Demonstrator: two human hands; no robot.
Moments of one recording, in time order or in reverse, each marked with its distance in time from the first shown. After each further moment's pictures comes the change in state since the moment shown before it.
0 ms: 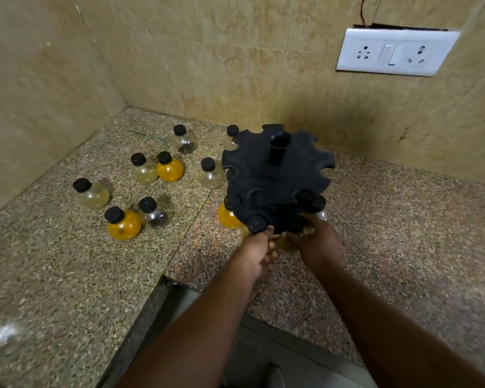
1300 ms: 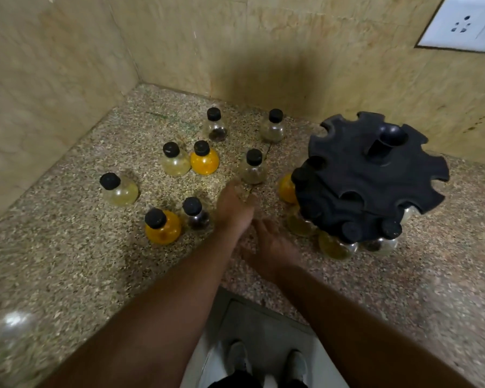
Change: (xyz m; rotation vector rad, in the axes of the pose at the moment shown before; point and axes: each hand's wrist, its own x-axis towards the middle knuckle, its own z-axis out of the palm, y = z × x) left_hand 0.064 0.098 -0.169 0.614 0.408 0.603; right_hand -0.028 -0.125 0.177 -0.390 -0.458 -0.223
